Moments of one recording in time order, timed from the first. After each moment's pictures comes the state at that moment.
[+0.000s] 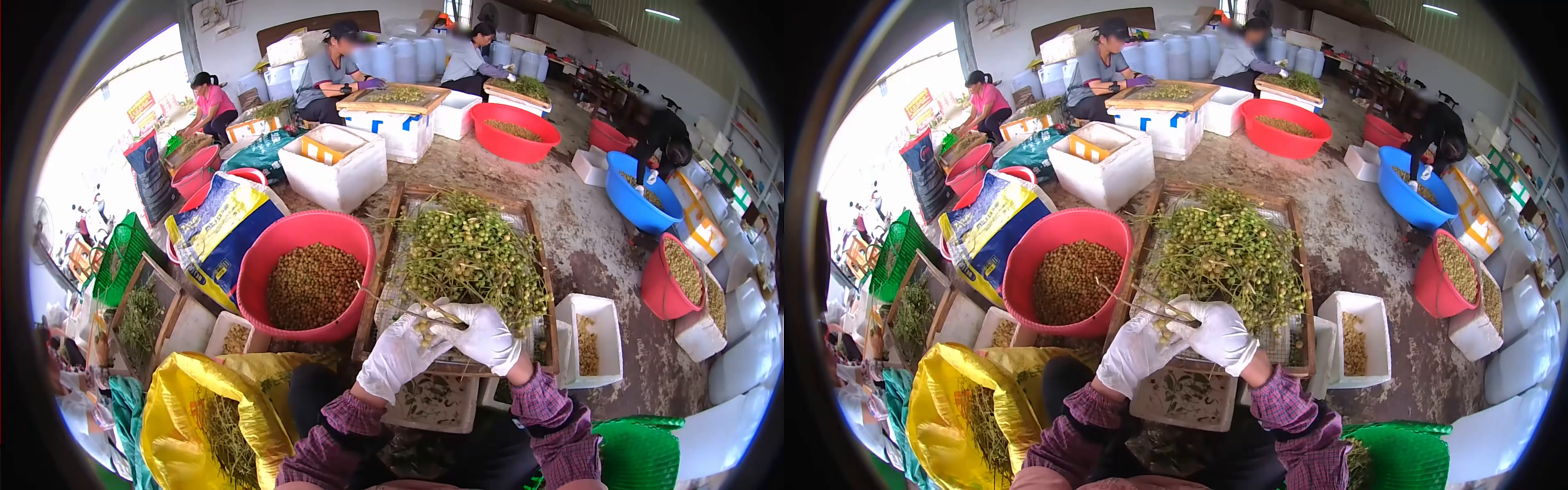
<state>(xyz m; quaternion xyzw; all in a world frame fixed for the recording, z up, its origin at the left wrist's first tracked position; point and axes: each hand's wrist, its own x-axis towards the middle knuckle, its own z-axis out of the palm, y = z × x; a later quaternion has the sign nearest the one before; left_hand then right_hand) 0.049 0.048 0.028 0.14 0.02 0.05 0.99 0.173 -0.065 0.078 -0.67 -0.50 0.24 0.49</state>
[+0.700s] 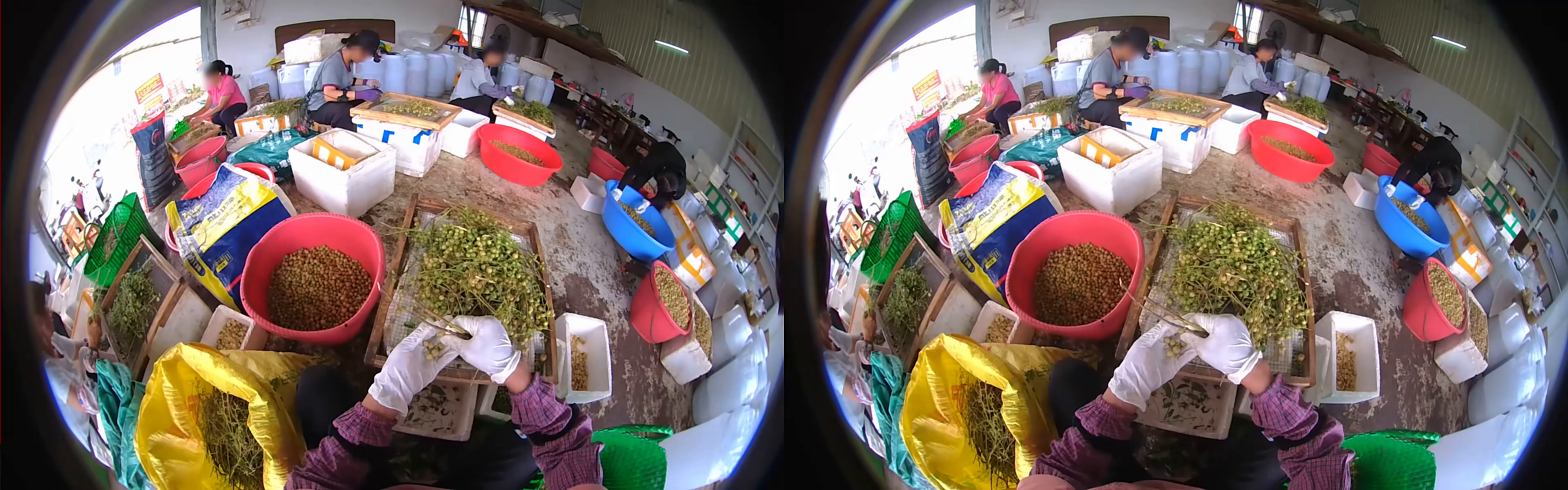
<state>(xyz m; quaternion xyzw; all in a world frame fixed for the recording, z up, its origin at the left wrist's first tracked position) 0.029 0.052 0.013 0.07 0.08 0.11 0.99 0.153 -0.050 0.068 -0.74 -0.53 0.13 0.40</state>
